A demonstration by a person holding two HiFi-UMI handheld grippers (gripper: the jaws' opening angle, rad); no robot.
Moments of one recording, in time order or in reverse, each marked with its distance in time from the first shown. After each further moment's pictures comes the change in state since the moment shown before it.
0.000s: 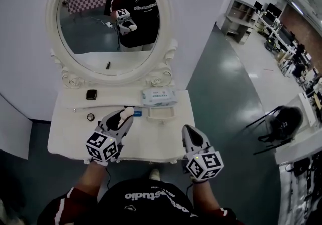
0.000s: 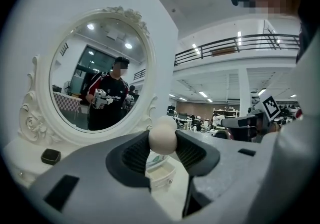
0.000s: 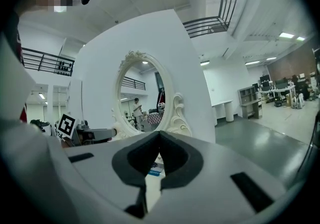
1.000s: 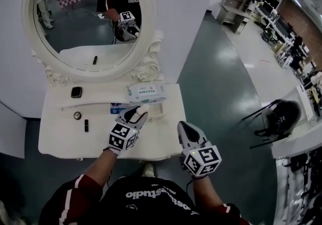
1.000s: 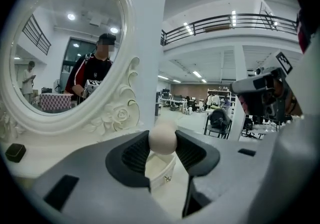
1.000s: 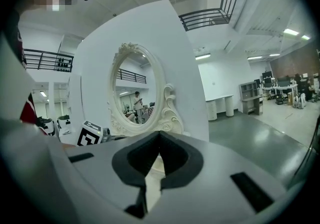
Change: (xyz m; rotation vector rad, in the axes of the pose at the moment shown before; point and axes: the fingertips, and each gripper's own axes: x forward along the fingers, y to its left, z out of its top) left arm 0.134 -0.038 -0.098 0.111 0.213 -0.050; right arm 0.012 -0.057 -0.021 -0.005 0.086 0.015
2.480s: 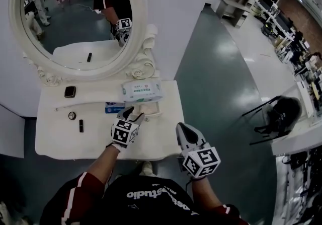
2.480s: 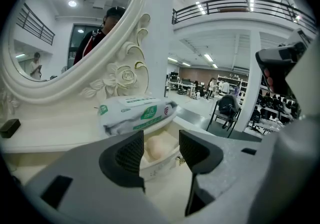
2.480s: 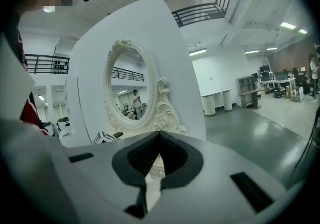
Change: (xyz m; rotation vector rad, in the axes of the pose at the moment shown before) left arm 0.055 0.026 -0.089 -0.068 0.222 0.087; right arm 0.005 -0.026 -0.024 0.048 0.042 -0.009
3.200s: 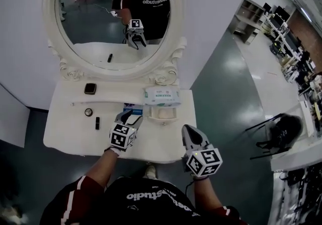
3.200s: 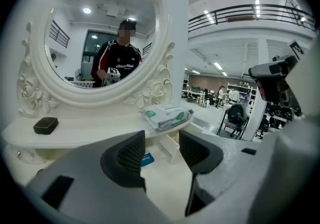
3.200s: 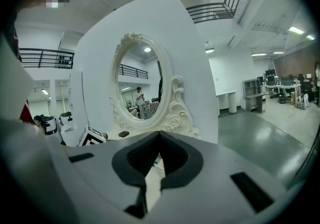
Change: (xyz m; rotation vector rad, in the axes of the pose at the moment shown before) left arm -0.091 0.067 -0.003 -0.066 -0.093 0.100; right arm 0.030 0.055 0.006 -0.057 0.017 0.026
